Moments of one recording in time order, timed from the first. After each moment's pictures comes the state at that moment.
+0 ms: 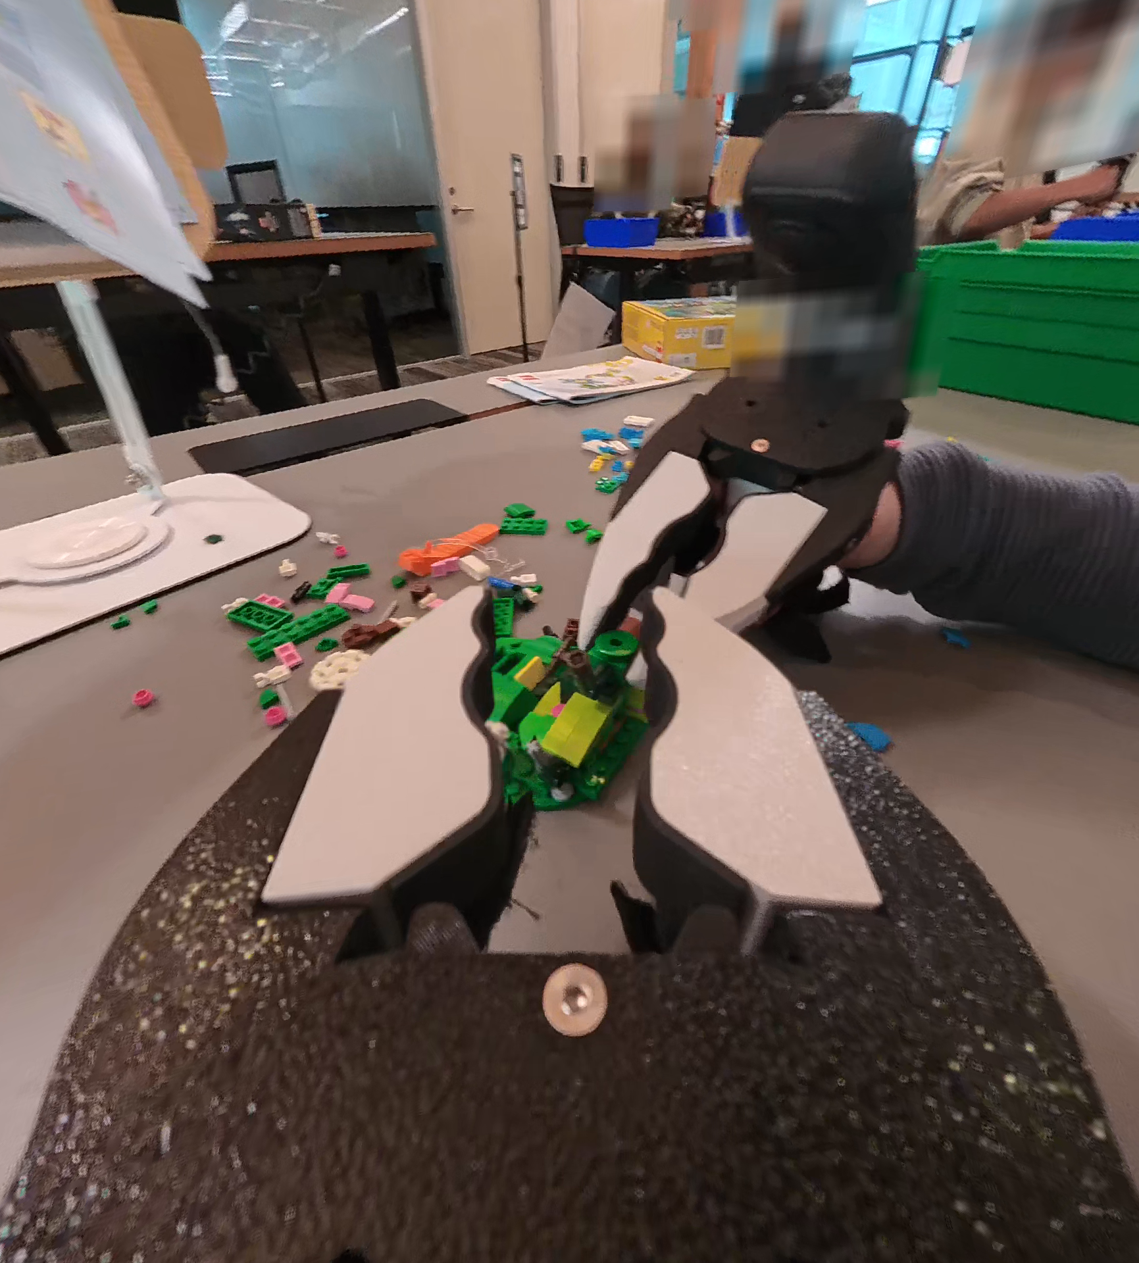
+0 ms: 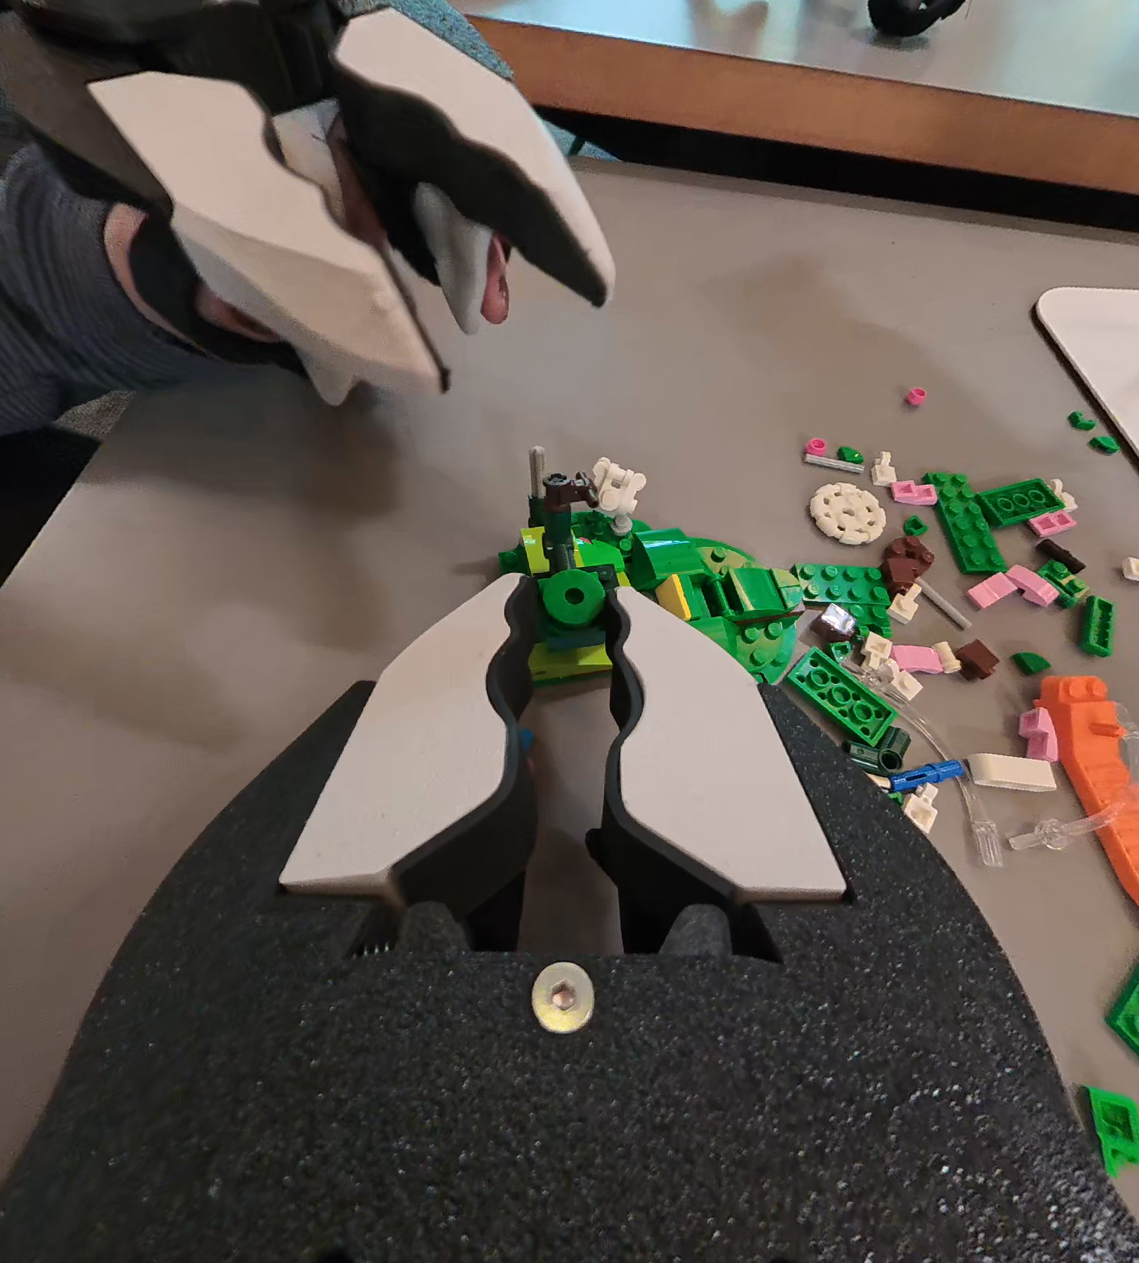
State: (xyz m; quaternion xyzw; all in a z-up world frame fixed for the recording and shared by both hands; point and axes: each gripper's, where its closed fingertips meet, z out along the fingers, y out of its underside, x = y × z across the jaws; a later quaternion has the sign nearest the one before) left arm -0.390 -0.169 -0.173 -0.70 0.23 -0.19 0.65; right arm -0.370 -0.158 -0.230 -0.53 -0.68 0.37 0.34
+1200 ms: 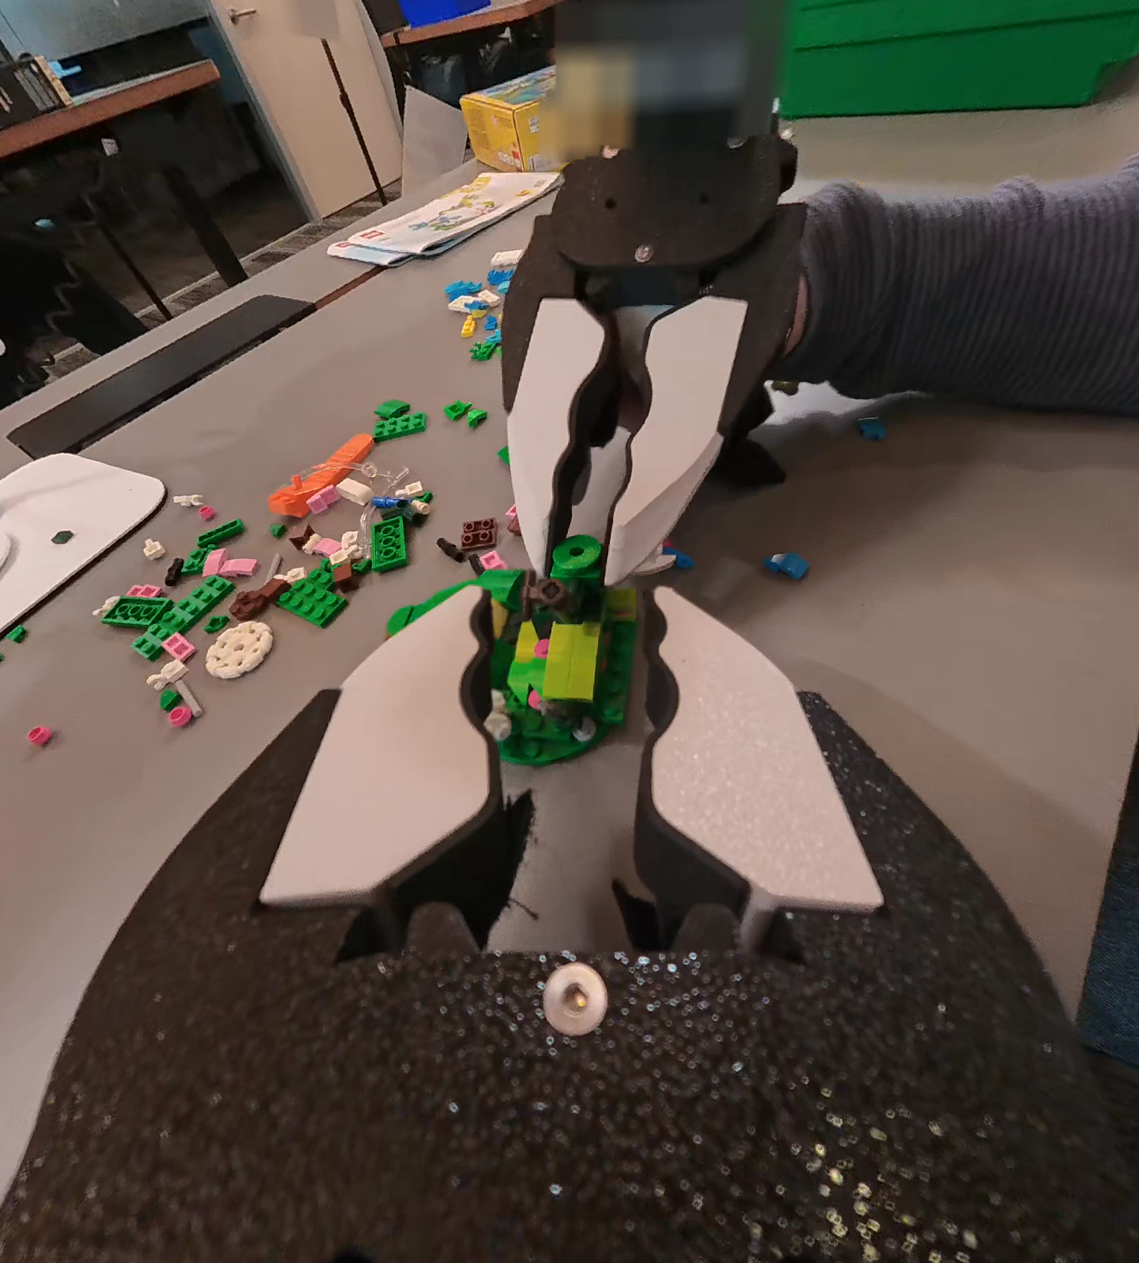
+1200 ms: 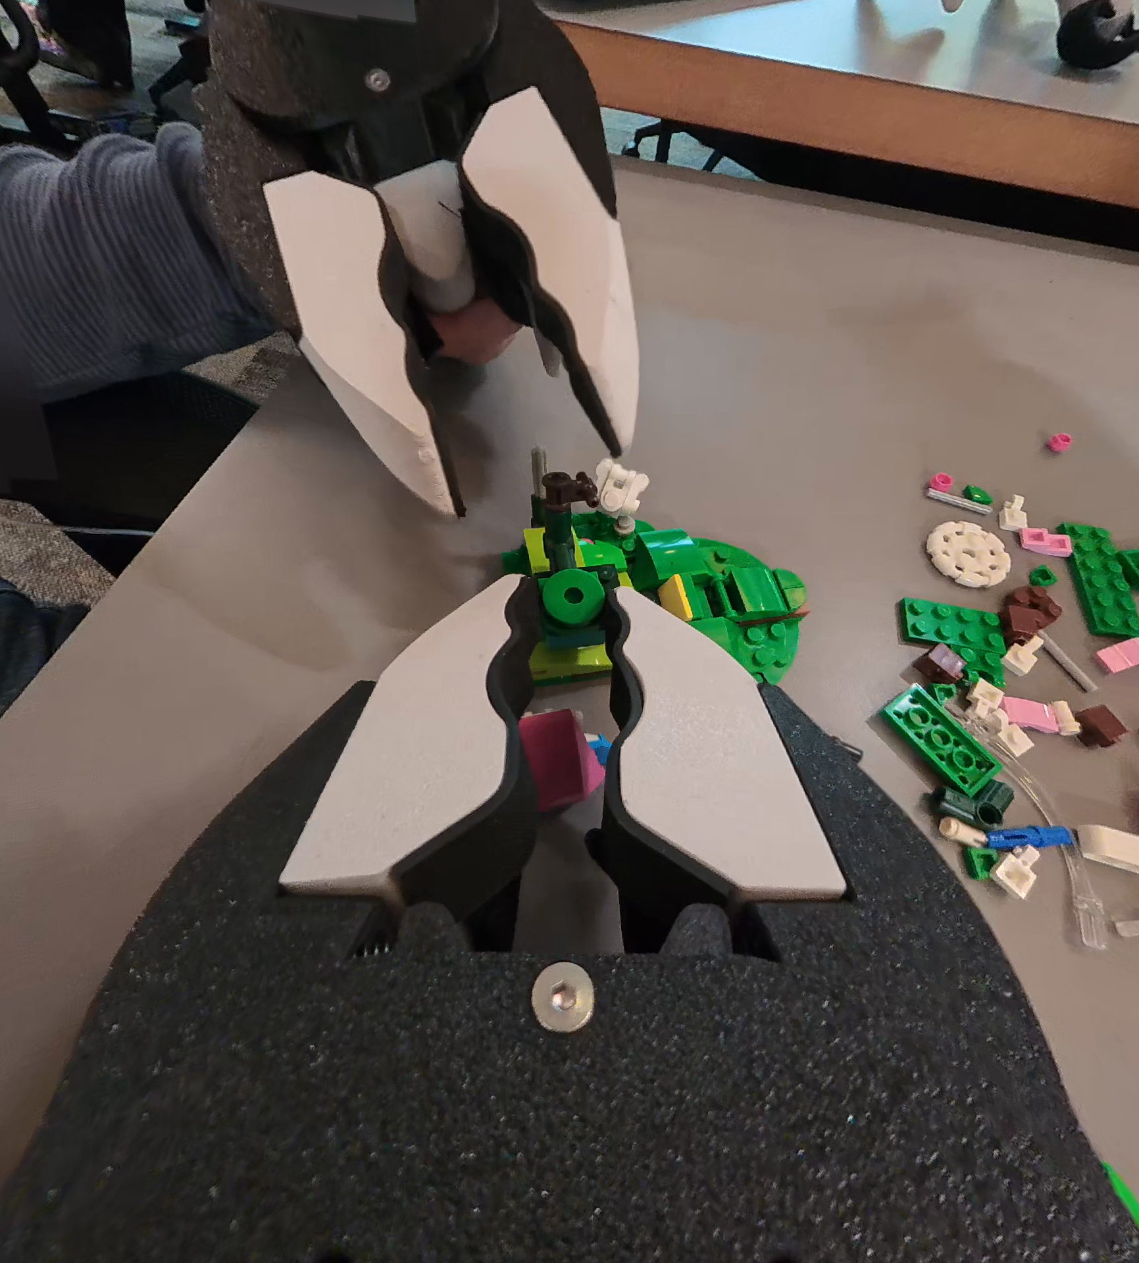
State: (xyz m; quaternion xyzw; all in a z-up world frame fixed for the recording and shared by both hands) left arm -0.365 -0.196 -0.209 -0.72 0.38 -0.16 0.55; right arm -0.357 -0.185 -0.230 -0.47 -0.72 0.41 0.30
